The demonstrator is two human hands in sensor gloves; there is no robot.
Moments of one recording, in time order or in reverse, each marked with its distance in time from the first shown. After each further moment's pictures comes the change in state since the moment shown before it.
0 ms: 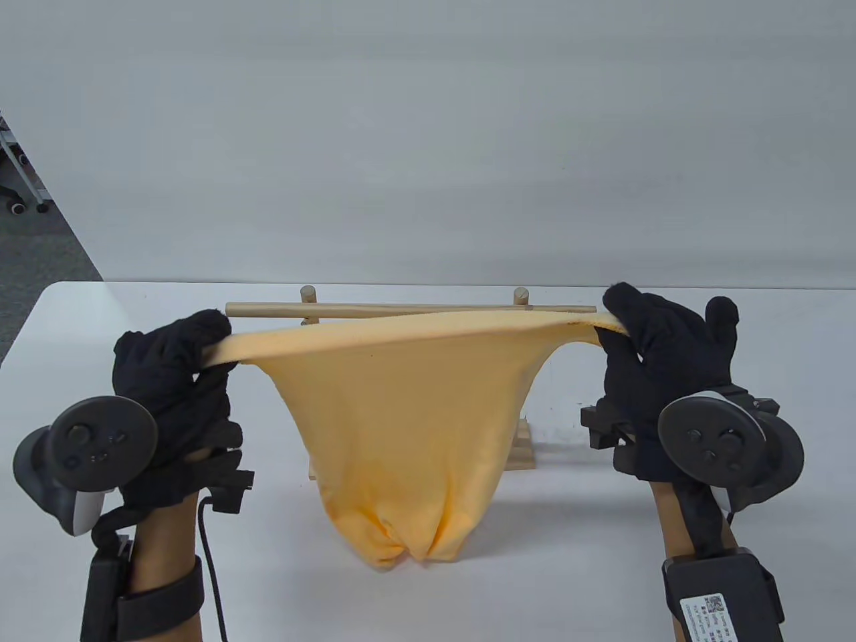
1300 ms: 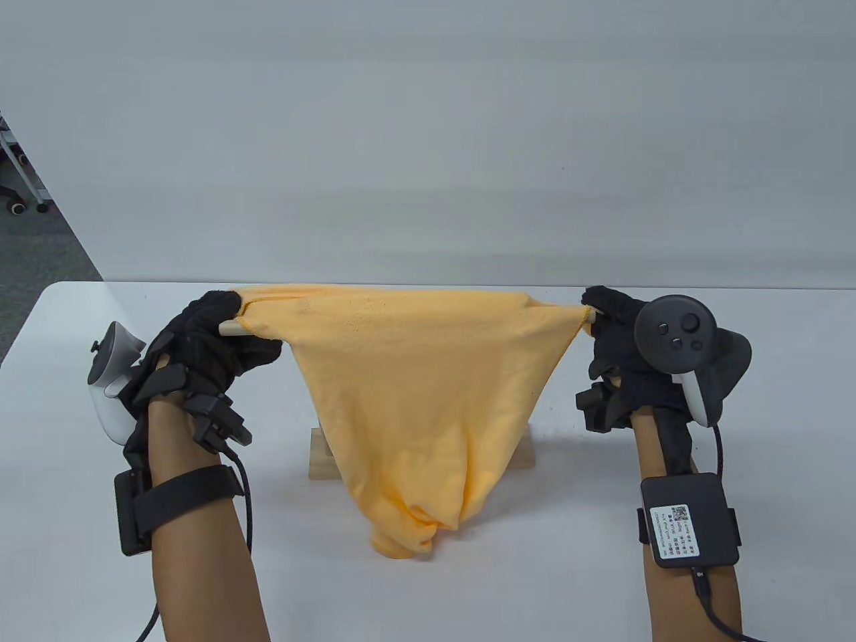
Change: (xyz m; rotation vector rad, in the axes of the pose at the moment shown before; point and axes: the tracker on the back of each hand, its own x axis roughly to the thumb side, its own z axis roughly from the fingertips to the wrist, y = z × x) left_hand -0.103 -0.102 -0.037 -0.468 0.579 1.311; right_hand -0.072 0.091 0.000 0.403 0.258 0.081
